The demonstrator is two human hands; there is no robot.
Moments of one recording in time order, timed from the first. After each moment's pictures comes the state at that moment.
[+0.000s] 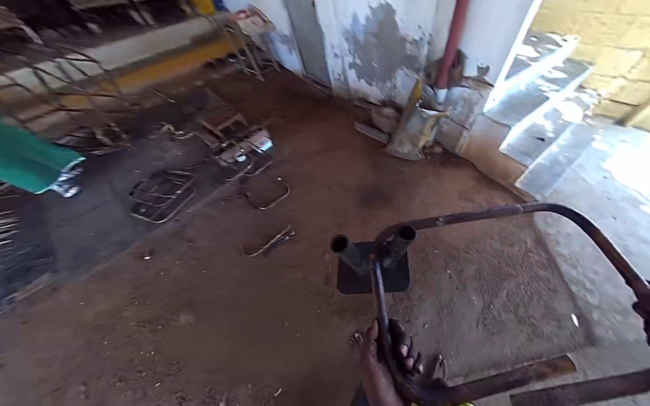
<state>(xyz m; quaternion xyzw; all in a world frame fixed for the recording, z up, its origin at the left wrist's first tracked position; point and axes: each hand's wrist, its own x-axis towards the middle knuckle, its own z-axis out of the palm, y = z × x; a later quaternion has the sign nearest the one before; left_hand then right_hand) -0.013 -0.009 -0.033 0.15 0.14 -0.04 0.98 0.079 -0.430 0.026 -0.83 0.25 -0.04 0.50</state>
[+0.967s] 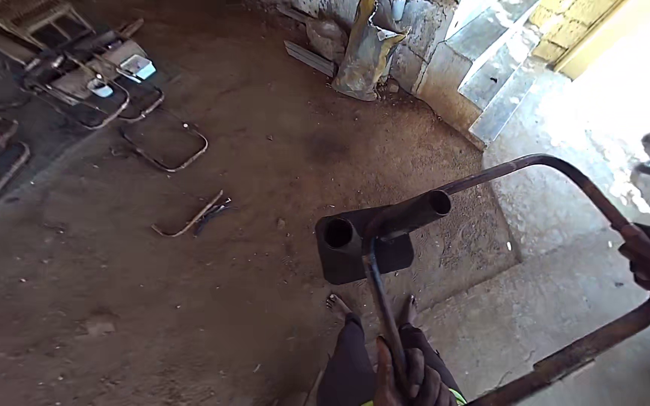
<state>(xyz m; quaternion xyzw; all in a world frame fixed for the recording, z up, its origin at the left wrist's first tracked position) -0.055 0.024 -0.061 -0.07 0.07 -0.21 0.97 0.083 -0.384 0.041 -0.86 0.32 -0.03 0.39</state>
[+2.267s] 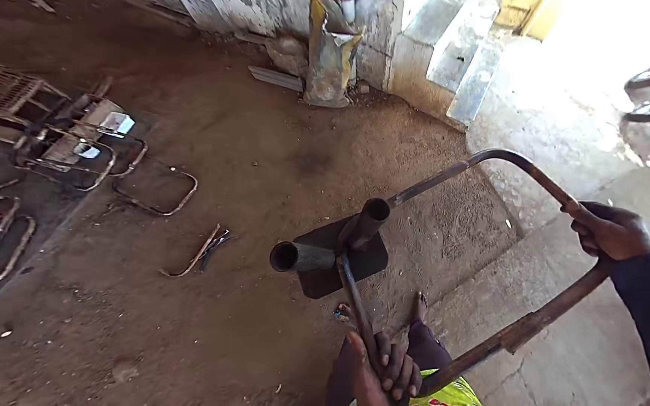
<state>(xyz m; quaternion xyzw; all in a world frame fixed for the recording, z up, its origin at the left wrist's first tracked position) -0.039 0.032 -0.069 0.07 0.13 -0.21 0.97 0.074 -0.415 -0.001 -0.82 0.31 -0.02 0.48</state>
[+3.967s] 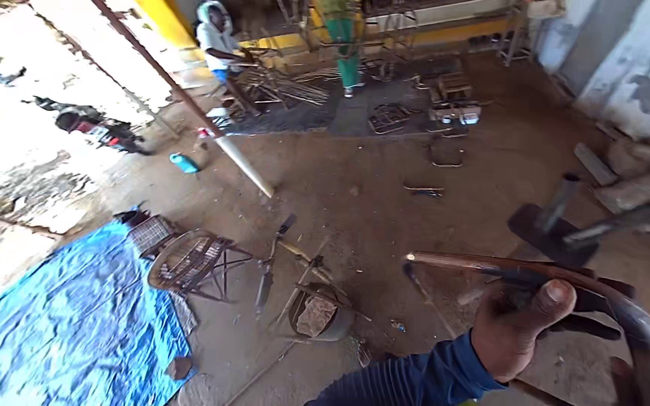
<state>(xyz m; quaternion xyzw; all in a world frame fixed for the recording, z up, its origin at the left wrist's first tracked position) -0.164 -0.035 0.096 0.33 -0.03 0.34 0.88 -0.047 -0.213 0.002 -0.83 -0.33 -0.16 0.42</state>
